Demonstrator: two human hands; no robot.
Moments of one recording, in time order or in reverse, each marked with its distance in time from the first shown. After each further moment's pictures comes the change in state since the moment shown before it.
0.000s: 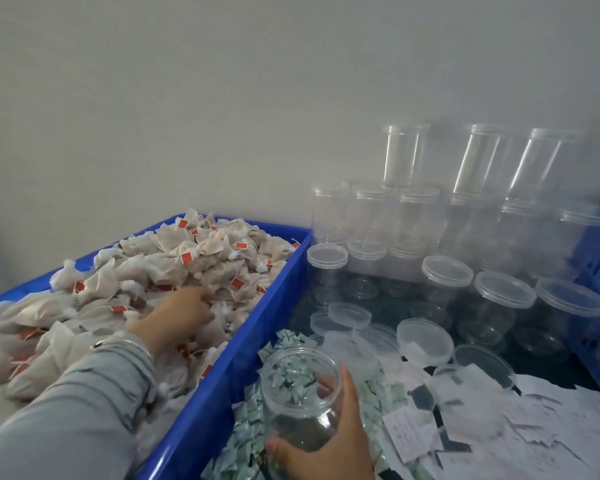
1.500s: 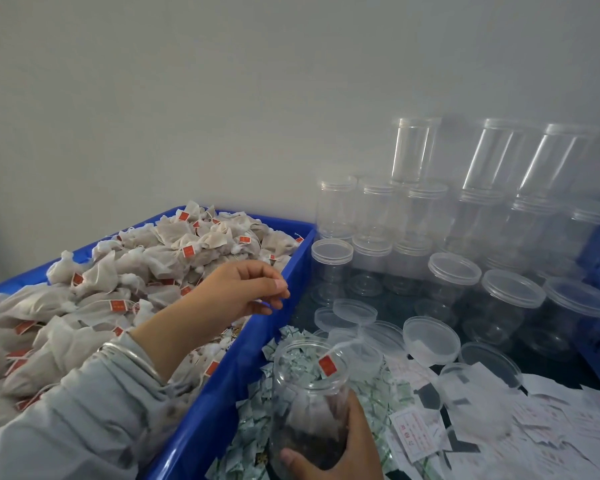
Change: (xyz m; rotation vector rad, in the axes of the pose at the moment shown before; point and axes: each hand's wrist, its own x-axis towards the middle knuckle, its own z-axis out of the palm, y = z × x) left_hand -0.052 0.069 -0.031 -1.130 -0.272 0.298; right_hand 0.011 0.034 -0.006 -0.027 -0.098 -0.253
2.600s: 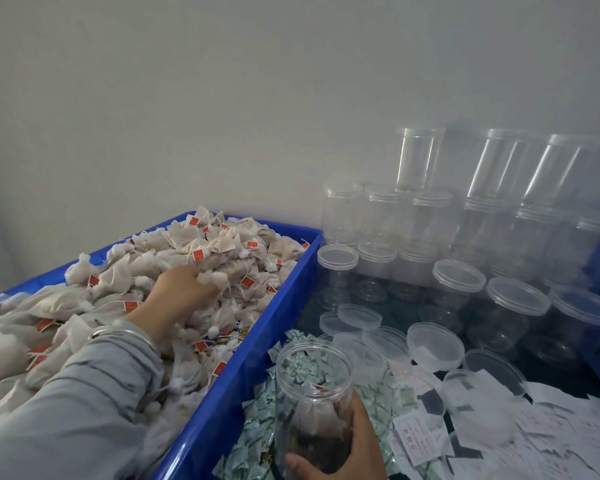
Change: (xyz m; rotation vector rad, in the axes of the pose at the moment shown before) left_hand 0.019 -0.039 -0.078 0.904 0.544 -0.213; right_hand -0.006 -0.026 0.000 -0.016 0.022 0.193
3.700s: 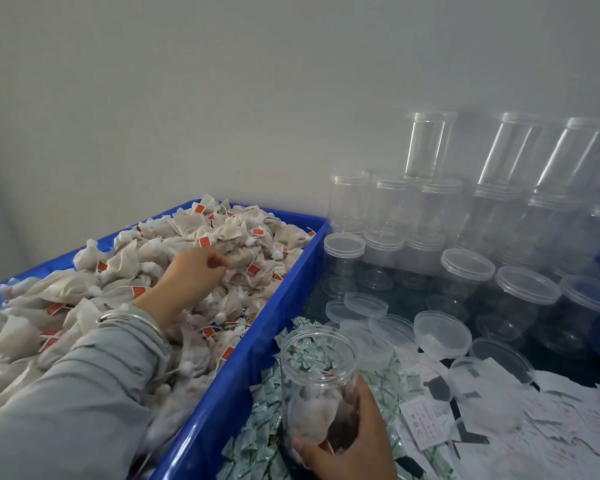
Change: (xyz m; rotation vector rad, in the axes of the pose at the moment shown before) left_hand 0.002 0.002 0.000 -0.110 0.002 0.106; right_hand -0.009 -0.024 0.002 0.080 0.002 0.029
